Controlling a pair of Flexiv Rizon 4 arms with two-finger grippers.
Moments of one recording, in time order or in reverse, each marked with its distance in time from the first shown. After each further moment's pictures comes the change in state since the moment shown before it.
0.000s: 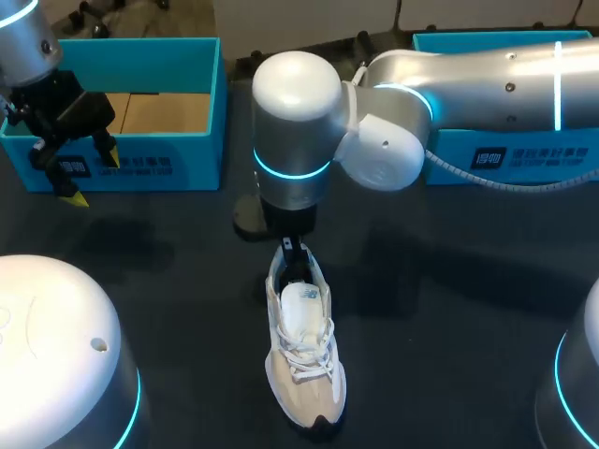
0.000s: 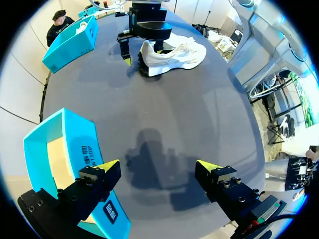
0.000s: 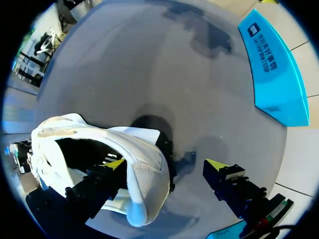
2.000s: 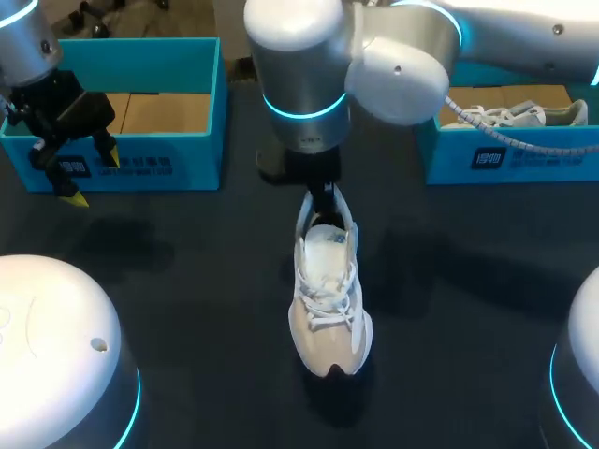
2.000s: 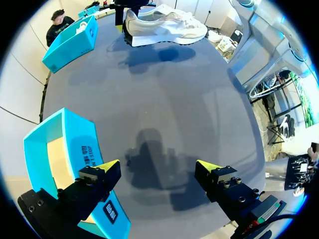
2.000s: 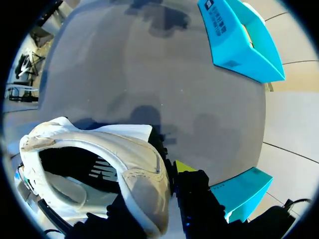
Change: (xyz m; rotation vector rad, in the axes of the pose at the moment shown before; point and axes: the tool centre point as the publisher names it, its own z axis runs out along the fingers) left arm 0.000 0.000 0.000 0.000 0.000 0.000; right arm -0.028 -0.064 -0.093 0.185 -0.063 0.201
